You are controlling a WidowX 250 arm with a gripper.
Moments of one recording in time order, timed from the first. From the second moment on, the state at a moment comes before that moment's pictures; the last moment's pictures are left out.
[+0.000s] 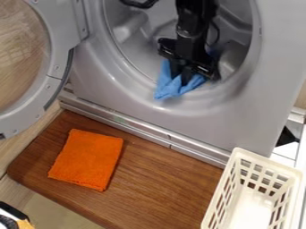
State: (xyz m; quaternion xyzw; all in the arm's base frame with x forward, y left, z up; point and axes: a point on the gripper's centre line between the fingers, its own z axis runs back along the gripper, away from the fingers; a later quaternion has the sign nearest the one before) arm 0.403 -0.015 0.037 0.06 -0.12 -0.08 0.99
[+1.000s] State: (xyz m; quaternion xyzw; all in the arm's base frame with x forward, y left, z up) arm 0.373 -0.008 0.052 0.04 -0.12 -0.07 0.99
